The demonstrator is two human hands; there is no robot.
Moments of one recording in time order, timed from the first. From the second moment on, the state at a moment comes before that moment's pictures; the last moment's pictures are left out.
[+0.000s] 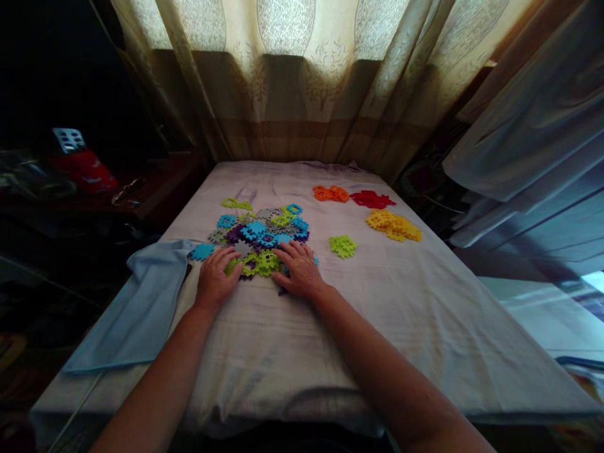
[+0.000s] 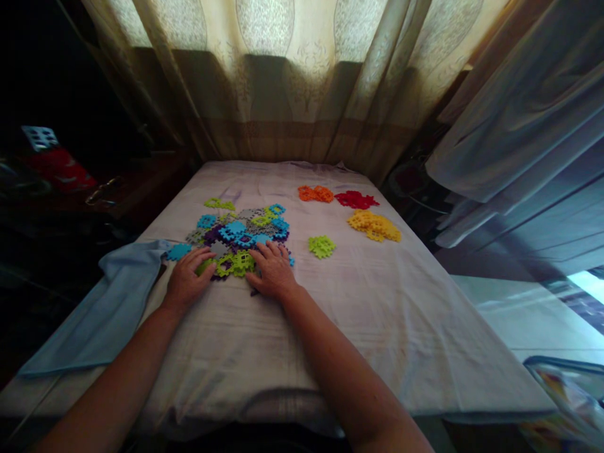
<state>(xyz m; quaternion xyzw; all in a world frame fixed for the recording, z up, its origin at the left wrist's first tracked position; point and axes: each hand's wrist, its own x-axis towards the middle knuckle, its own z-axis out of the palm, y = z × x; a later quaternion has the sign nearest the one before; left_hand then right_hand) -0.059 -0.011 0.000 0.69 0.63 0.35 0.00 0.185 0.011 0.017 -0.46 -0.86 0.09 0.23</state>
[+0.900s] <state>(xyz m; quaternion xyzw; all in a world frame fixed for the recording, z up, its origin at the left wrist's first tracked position) -0.046 -0.023 0.007 0.73 0.65 0.21 -0.02 0.181 0.015 0.021 -0.48 -0.81 0.08 0.34</state>
